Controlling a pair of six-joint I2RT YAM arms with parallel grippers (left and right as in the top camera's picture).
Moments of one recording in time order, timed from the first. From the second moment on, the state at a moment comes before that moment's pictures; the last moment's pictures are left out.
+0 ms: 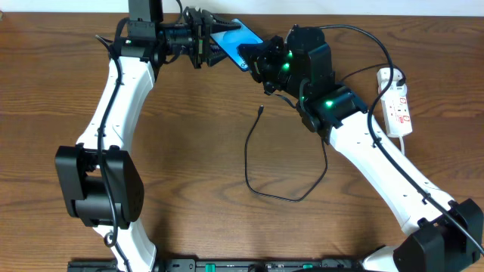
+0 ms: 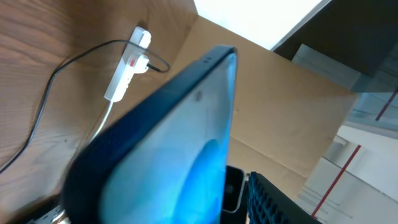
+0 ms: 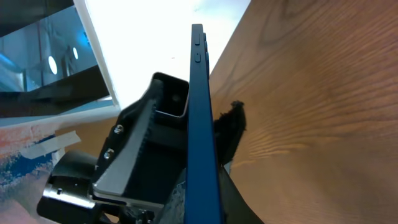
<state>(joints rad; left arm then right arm) -0.09 1.94 1.69 -0.33 1.16 -1.45 0.52 1.63 1.40 -0.11 -0.25 1.51</state>
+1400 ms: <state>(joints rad) -0.10 1.94 1.69 -0.23 1.14 -1.59 0.52 1.64 1.40 -0.05 -0.22 1.66</state>
